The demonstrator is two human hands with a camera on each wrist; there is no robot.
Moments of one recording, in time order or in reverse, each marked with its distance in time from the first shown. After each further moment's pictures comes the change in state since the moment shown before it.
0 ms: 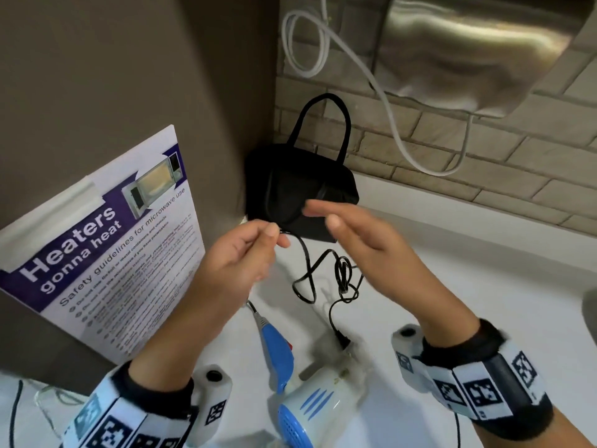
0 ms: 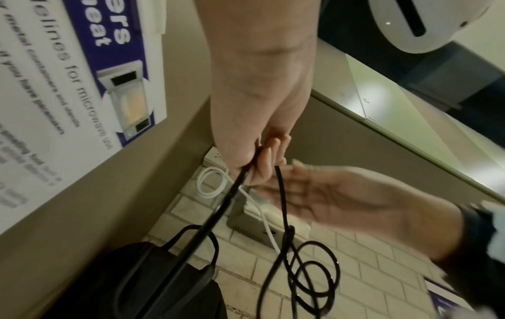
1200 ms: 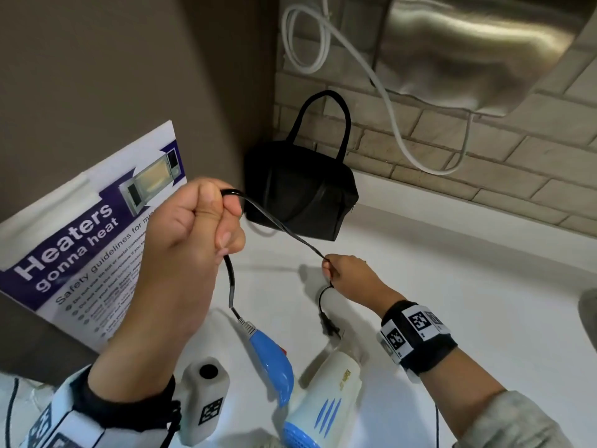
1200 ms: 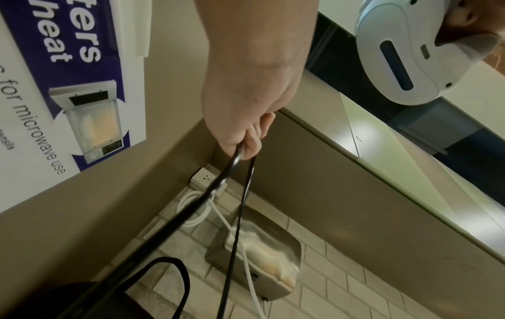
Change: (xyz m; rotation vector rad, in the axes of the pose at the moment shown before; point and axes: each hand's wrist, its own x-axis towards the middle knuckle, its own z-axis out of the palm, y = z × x) left_hand -0.004 0.043 -0.011 -0.174 0.214 0.216; right_hand 0.018 0.150 0.041 -0.596 -0.269 0.363
